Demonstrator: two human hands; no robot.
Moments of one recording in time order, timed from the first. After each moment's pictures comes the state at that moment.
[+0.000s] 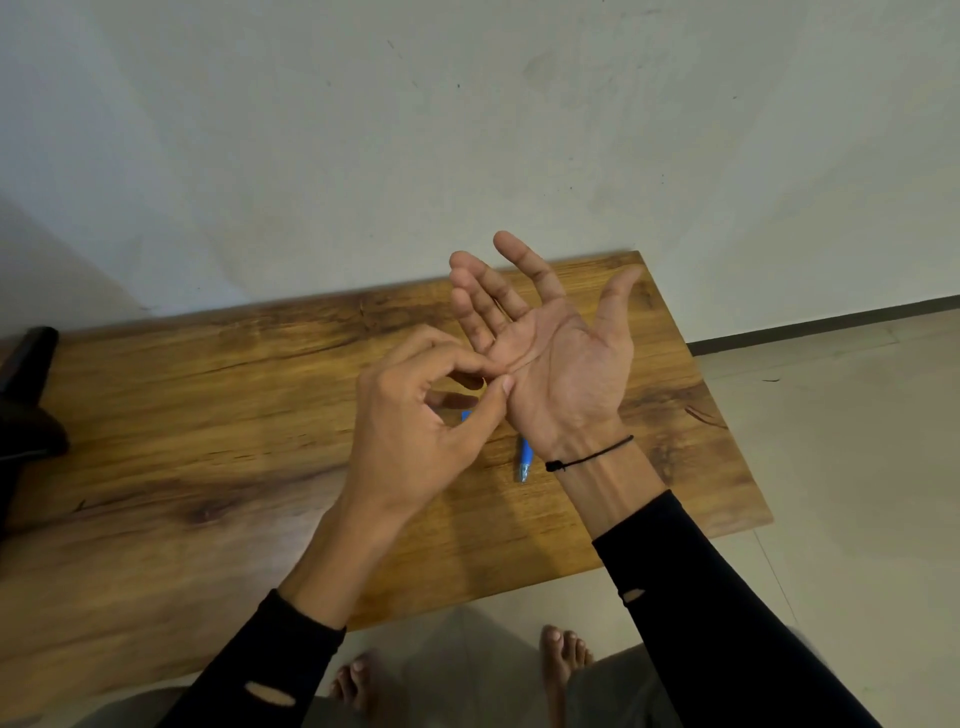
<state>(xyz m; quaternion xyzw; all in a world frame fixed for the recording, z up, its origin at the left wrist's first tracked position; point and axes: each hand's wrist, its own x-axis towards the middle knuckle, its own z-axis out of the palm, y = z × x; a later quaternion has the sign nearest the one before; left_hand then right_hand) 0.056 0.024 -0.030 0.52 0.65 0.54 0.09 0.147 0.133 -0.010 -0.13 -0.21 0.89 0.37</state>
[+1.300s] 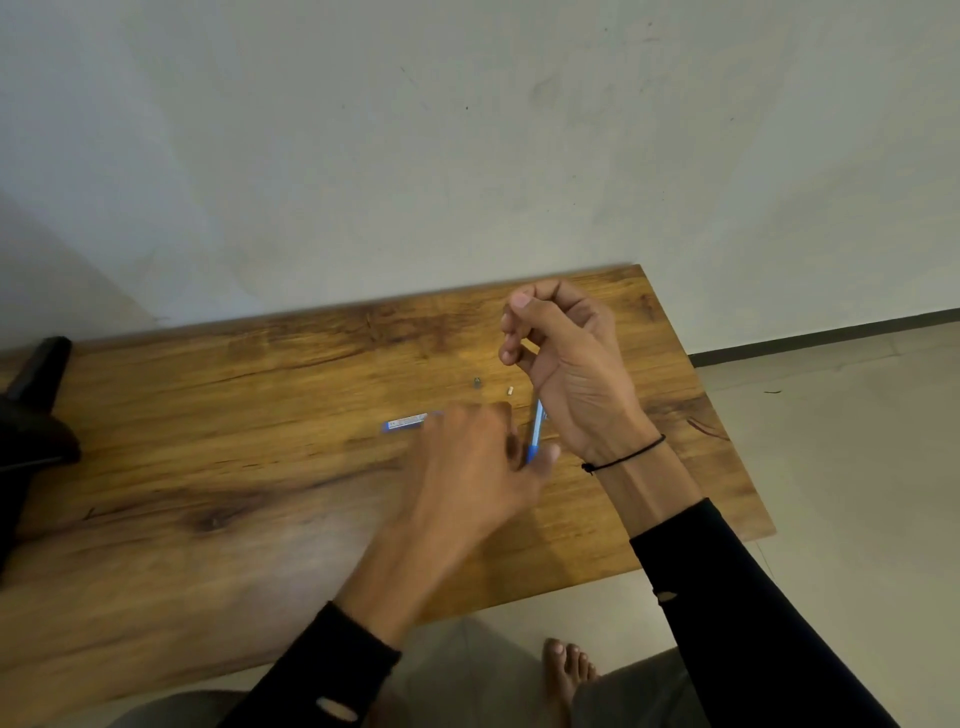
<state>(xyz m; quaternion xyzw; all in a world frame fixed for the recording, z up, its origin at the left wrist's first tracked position) 0.086 0.036 -0.056 0.53 0.81 0.22 0.14 0.158 0.149 -0.006 -0.29 -0.46 0.76 0.36</state>
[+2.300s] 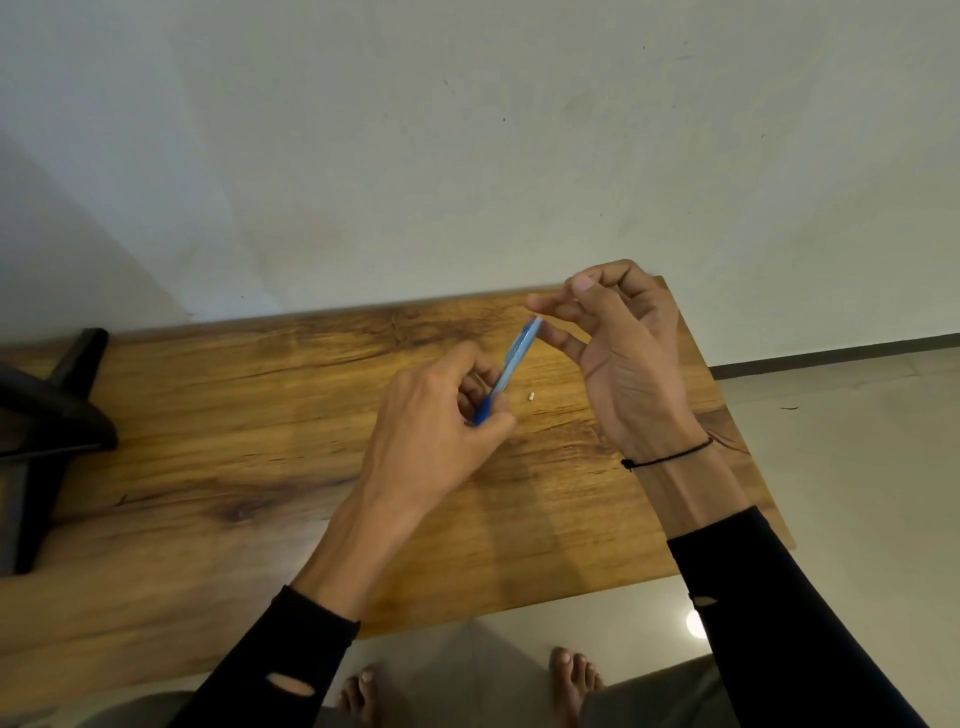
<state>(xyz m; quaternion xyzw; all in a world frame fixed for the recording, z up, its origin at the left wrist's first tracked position) 0.041 0.023 -0.026 0.49 0.75 0.42 0.11 0.165 0.159 0.006 -0.28 -0.48 0.71 0.42</state>
